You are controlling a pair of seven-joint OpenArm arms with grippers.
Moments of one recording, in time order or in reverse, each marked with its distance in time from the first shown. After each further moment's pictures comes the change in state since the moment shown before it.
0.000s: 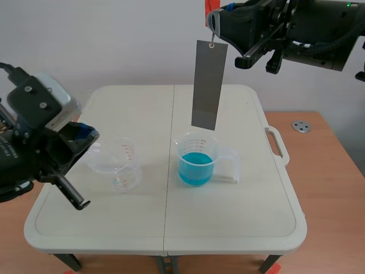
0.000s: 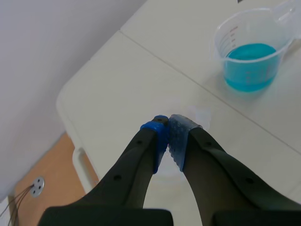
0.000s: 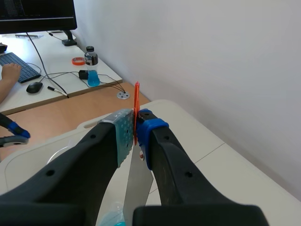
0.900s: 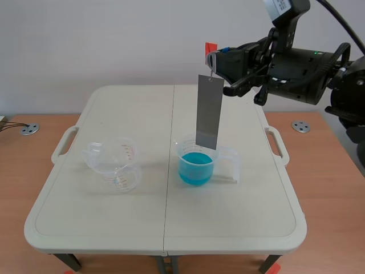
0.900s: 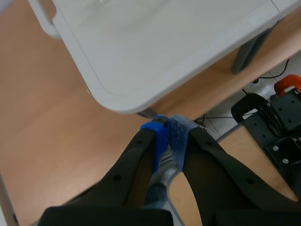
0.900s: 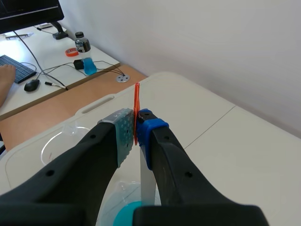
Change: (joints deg) left arm 41.3 0.0 -20.8 2.1 -9.4 0.9 -8.8; right arm 0.0 -4.9 -1.0 -12.0 -4.8 0.0 2.2
